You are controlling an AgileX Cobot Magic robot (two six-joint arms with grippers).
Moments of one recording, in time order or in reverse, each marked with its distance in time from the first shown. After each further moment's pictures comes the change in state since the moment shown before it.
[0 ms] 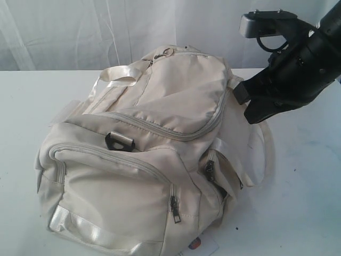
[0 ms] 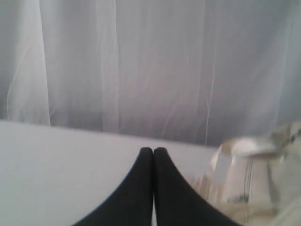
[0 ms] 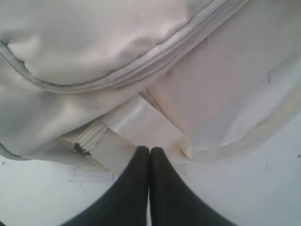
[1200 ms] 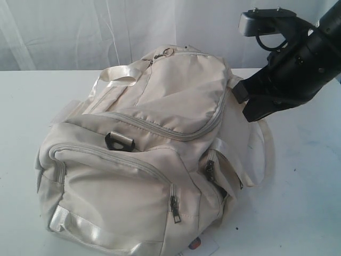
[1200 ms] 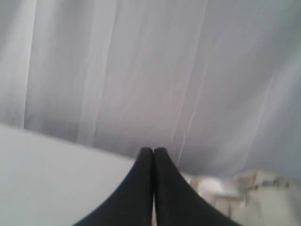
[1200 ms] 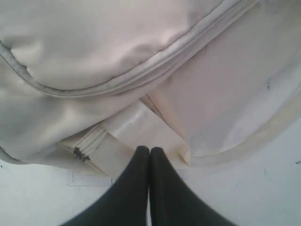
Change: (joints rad) left arm 0.000 0.281 -0.365 -0.060 0.139 -0.132; right arm 0.000 0.000 0.000 0.006 -0.014 -0.014
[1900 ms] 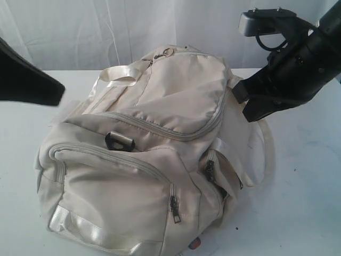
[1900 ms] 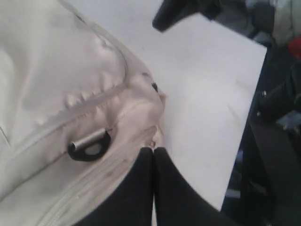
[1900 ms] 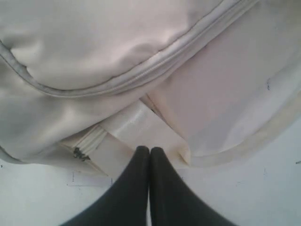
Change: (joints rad) left arm -0.221 0.803 -0.772 -0.750 1.242 1.155; right arm 0.000 0.000 0.000 0.000 0.000 0.000
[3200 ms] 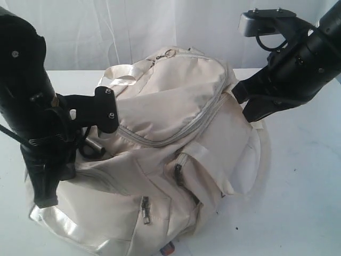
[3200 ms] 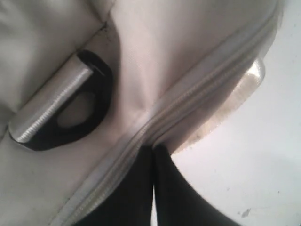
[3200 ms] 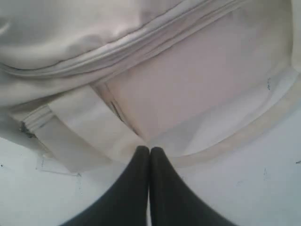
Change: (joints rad) left arm -0.527 0.368 -0.009 0.998 -0.122 -0.347; right arm 0.000 0.000 0.000 0.000 0.000 0.000
